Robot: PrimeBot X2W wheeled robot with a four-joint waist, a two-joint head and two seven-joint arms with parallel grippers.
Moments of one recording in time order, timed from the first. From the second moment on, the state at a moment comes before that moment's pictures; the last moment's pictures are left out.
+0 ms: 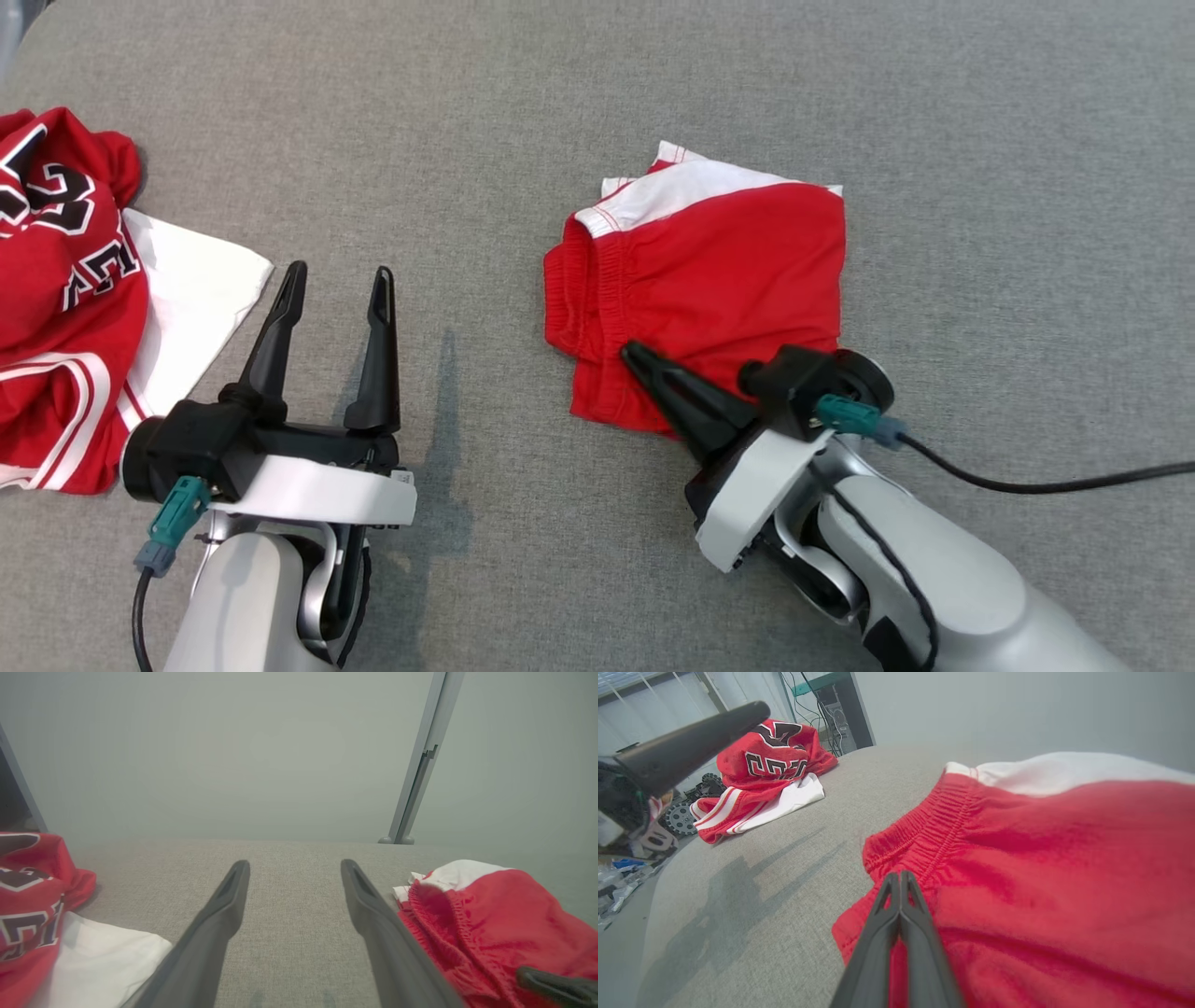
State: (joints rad) left arm -0.25 0.06 -0.11 0.12 -0.24 -0.03 -0.26; right arm -0.64 -0.15 0.87 0.43 0.54 0.13 -0.19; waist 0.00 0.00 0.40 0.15
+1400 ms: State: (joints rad) left arm -0.04 0.13 -0.06 0.04 -0.21 0.01 -0.21; right arm -0.10 -0.11 0.03 0.06 0.30 0.13 -0.14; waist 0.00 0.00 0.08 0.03
